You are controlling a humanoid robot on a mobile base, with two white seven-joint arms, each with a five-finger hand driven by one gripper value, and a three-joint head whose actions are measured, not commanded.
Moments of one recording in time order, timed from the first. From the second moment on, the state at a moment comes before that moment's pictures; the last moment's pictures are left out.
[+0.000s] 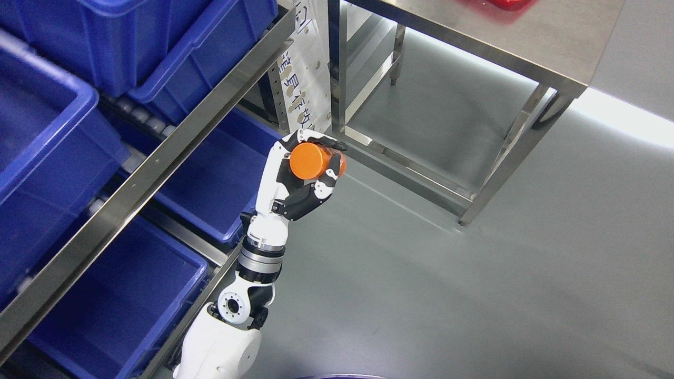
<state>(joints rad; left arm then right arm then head) -0.12 0.00 -0.41 -1.54 0.24 -0.70 -0.09 0.00 0.00 0.00 0.00 0.00 -0.02 -0.06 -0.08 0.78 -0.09</state>
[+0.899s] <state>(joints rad) -0.23 0.00 -0.62 -1.53 0.23 -0.61 -0.15 0.00 0.00 0.00 0.00 0.00 -0.02 -0.06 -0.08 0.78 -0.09</state>
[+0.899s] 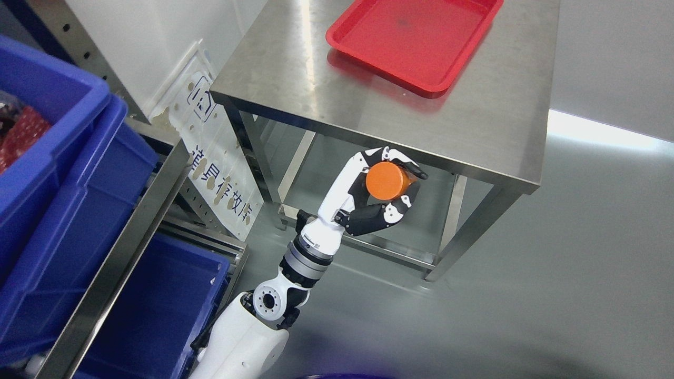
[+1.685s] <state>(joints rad) -0.56 0.00 -0.69 -1.41 0.23 -0.34 -0.13 0.00 0.00 0.00 0.00 0.00 -0.02 -0.06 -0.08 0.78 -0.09</state>
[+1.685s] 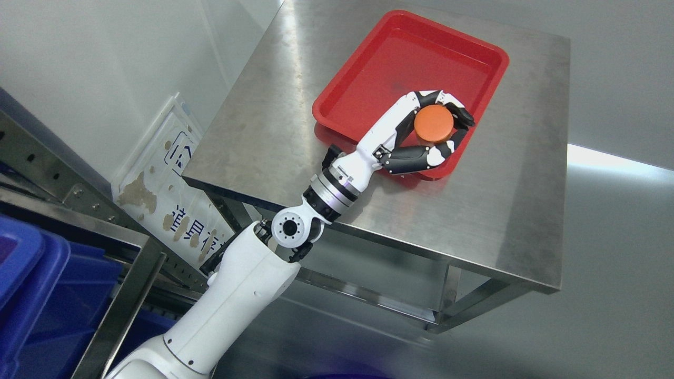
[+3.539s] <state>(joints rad) -0.79 0.00 -0.74 -1.15 0.27 -0.17 -0.08 0.00 0.00 0.00 0.00 0.00 -0.03 -0.06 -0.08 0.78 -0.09</state>
